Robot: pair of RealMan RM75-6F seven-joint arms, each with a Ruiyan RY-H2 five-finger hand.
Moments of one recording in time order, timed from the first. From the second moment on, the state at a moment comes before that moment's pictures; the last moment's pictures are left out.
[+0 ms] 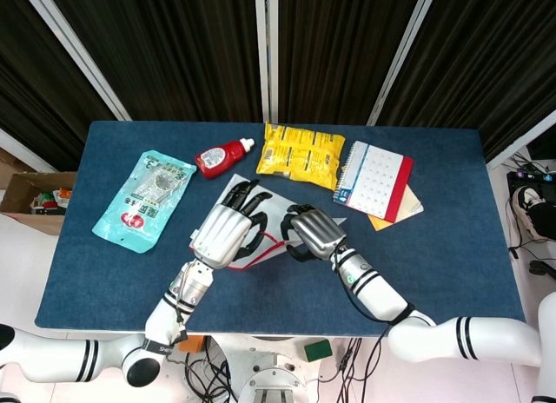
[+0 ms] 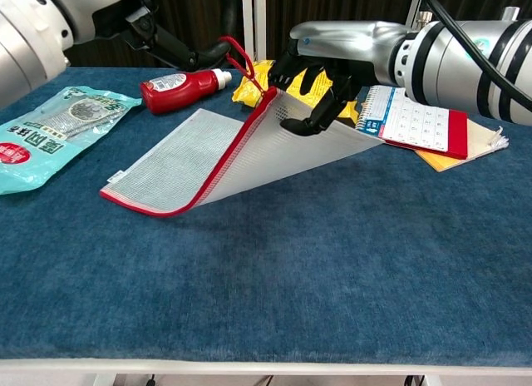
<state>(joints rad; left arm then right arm) -0.71 -1.59 -0.23 -1.88 1.30 1.27 0.60 0.91 -1.43 0.23 -1.84 -0.89 0.91 -0.40</state>
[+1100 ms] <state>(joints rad) -0.58 -1.64 -0.18 -1.80 1.26 1.27 0.20 0.92 -1.46 0.29 -1.83 -0.90 0.95 -0.25</state>
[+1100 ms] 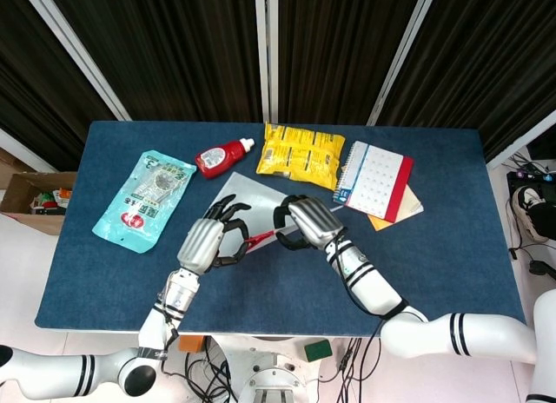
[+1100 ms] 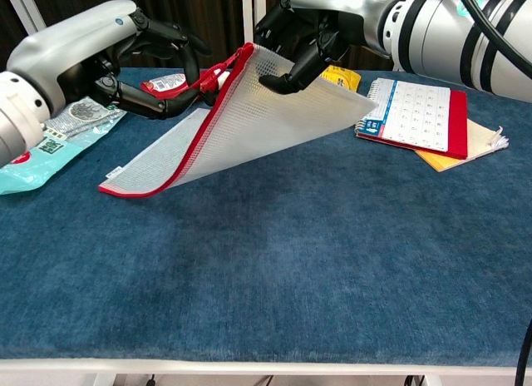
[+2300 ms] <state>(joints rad) -0.58 -1.67 -0.18 -1.79 1.25 1.24 0.26 0.83 -1.54 0.32 -1.80 -1.06 1.11 -0.12</state>
